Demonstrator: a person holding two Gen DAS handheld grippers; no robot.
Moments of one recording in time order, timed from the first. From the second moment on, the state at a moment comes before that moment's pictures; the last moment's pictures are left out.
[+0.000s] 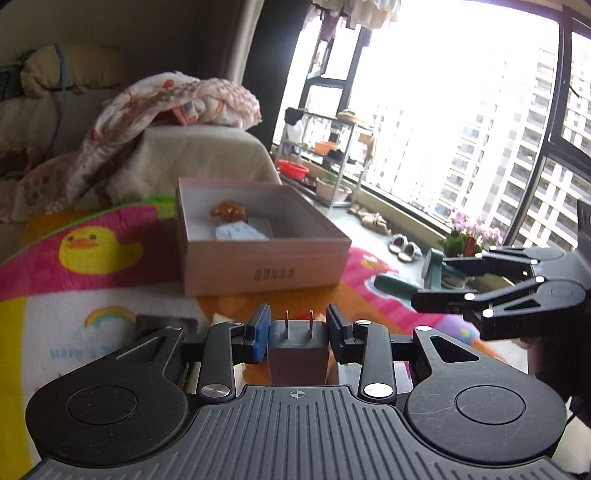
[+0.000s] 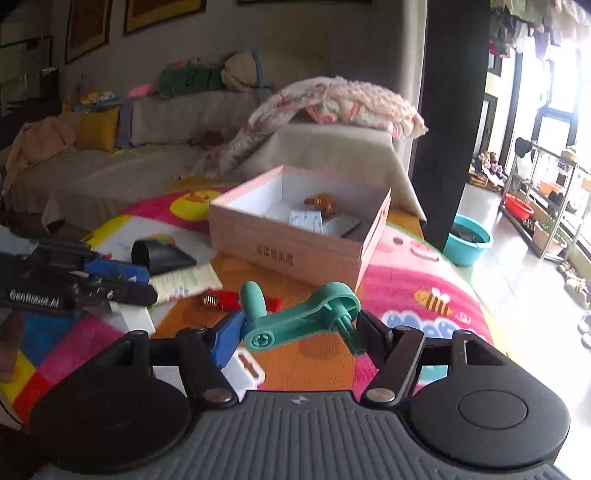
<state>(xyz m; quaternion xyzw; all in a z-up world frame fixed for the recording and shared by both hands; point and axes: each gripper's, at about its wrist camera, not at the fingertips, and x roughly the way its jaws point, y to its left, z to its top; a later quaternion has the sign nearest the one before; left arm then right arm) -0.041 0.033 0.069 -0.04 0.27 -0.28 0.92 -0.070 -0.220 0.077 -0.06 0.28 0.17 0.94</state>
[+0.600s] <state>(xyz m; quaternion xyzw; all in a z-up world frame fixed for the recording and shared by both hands) 0.150 0.008 0.102 -0.09 0.27 -0.22 0.93 0.055 -0.192 0.084 0.00 0.25 0.11 0.96</state>
